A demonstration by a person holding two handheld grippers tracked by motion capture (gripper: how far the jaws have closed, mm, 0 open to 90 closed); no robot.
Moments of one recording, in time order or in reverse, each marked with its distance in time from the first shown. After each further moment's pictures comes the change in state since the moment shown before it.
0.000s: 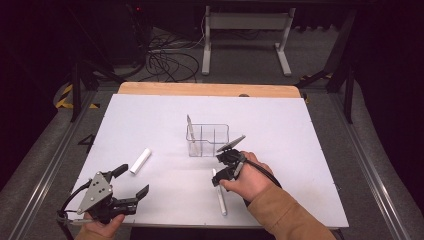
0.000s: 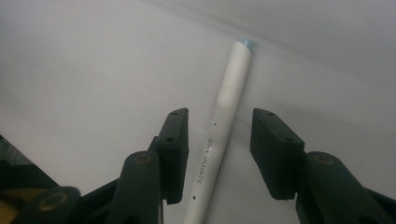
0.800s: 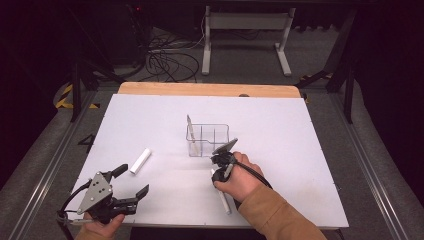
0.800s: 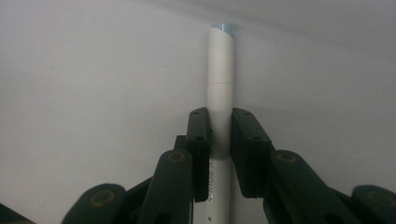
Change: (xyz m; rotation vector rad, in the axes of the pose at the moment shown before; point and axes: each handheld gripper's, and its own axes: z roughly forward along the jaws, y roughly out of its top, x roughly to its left) left arm 0.000 0.000 0.000 0.000 0.005 0.002; right arm 0.013 0.004 0.018 0.050 -0.123 0.111
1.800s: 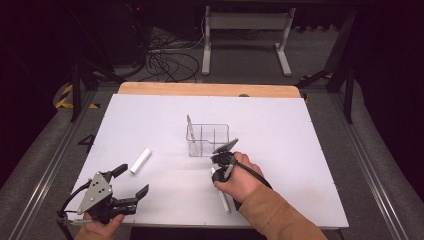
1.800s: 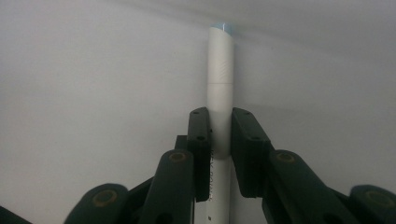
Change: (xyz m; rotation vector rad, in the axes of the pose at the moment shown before) left arm 0.000 0.000 0.000 -0.001 0.005 0.002; right arm 0.002 -0.002 -0.006 -0.034 -0.008 0.000
